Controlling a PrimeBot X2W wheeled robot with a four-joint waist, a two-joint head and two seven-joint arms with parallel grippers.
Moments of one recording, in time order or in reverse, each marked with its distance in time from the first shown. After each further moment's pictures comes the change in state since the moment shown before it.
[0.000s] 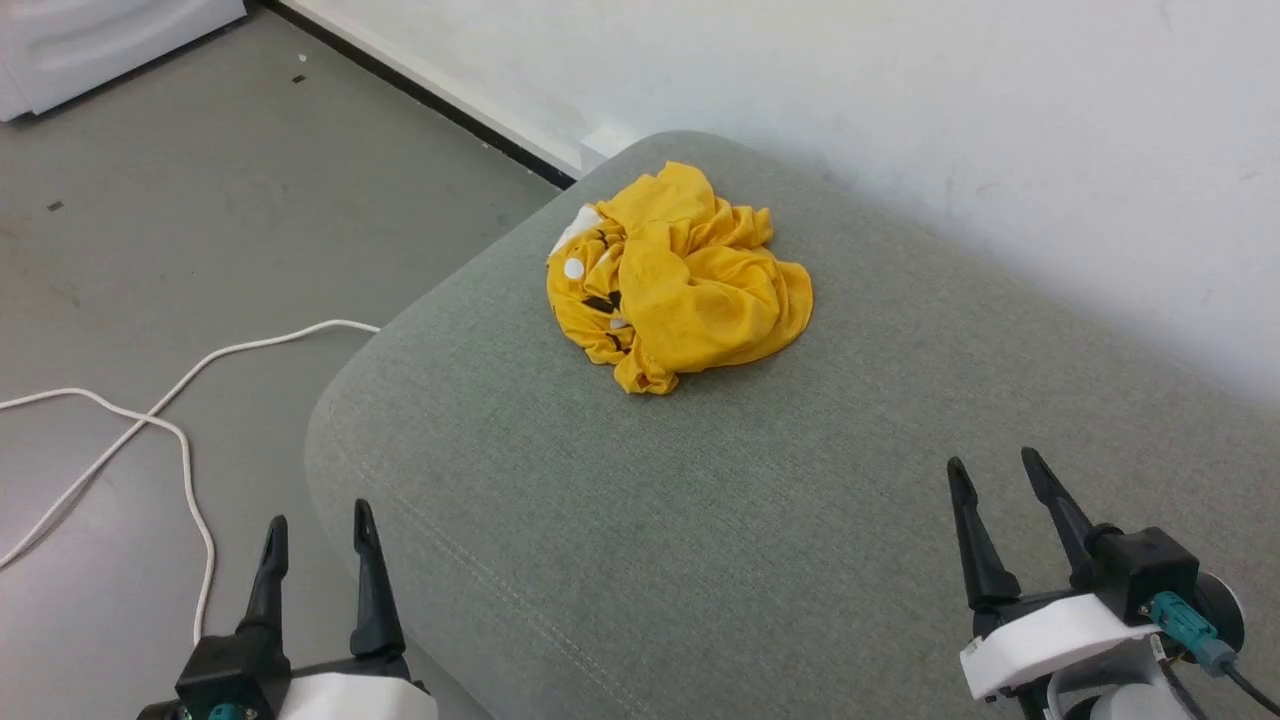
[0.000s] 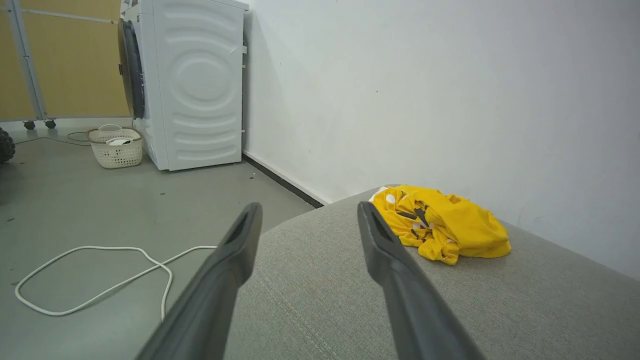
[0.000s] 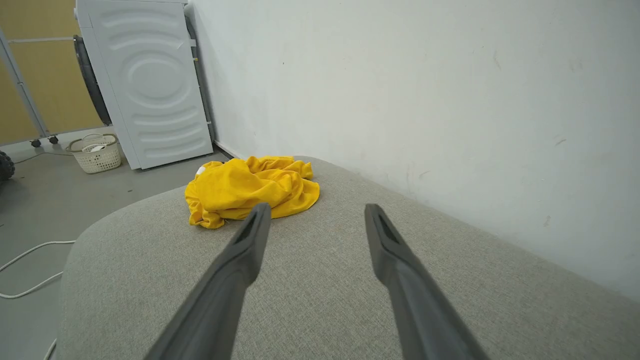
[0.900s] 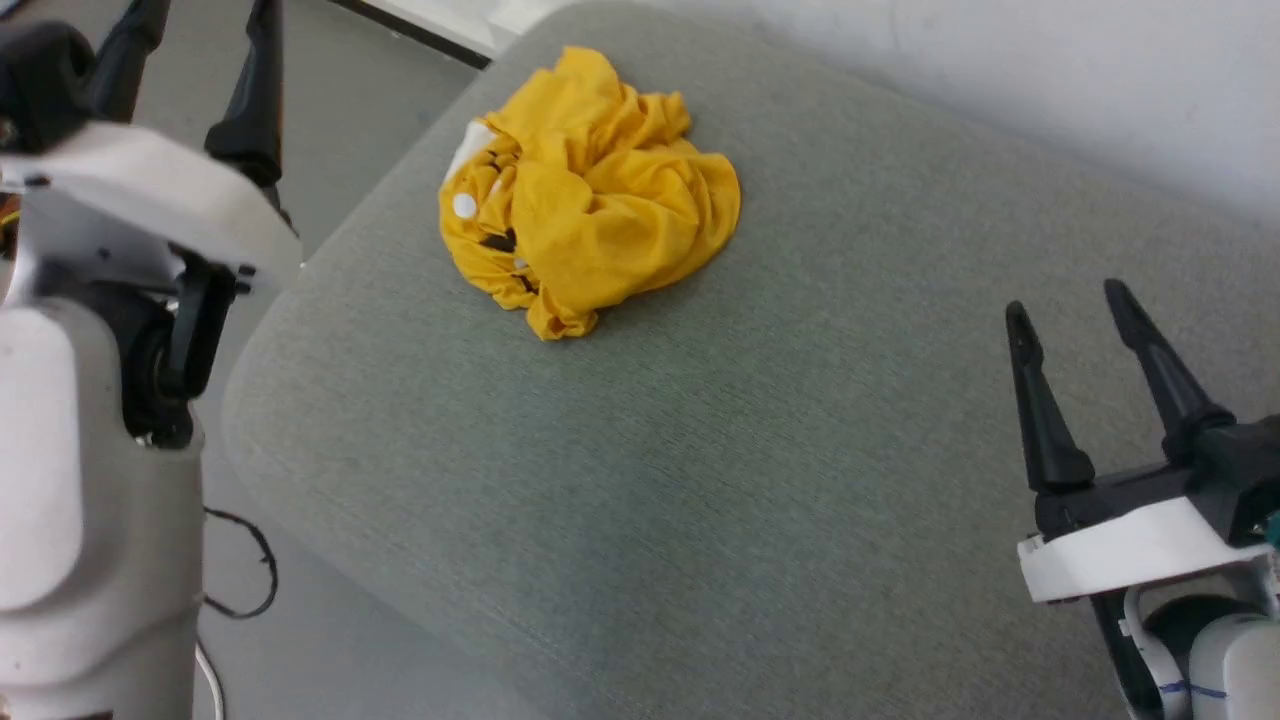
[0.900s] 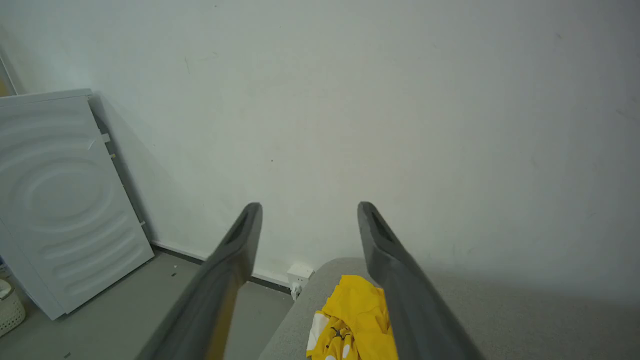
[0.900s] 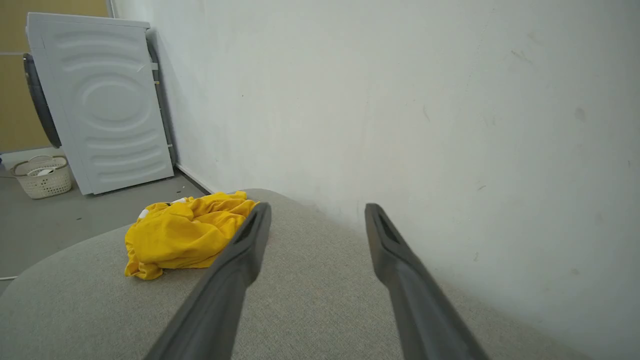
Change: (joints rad) left arm -0.771 0.253 -0.012 -0.001 -0.149 -0.174 0.541; right arm -0.041 -0.012 -0.012 -0.479 -0.091 0.000 0.269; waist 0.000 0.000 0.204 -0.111
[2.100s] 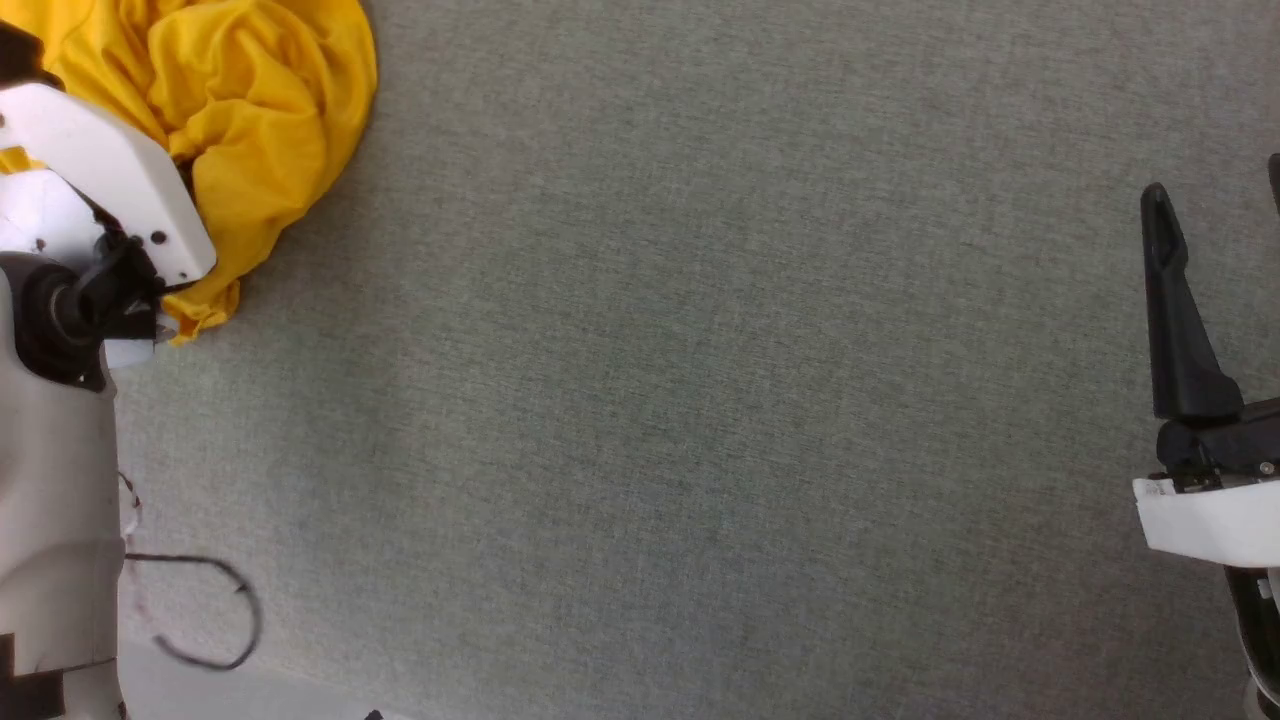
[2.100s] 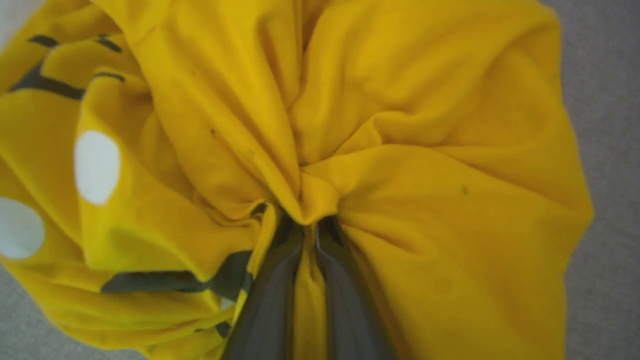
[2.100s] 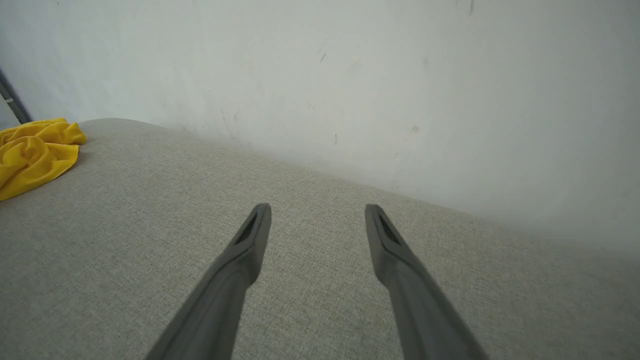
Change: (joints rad) left arm -0.130 0.088 0.033 0.370 -0.186 0.093 0.535; right arm -0.083 -0.102 -0.058 -0.238 0.088 0.000 0.120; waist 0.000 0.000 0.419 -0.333
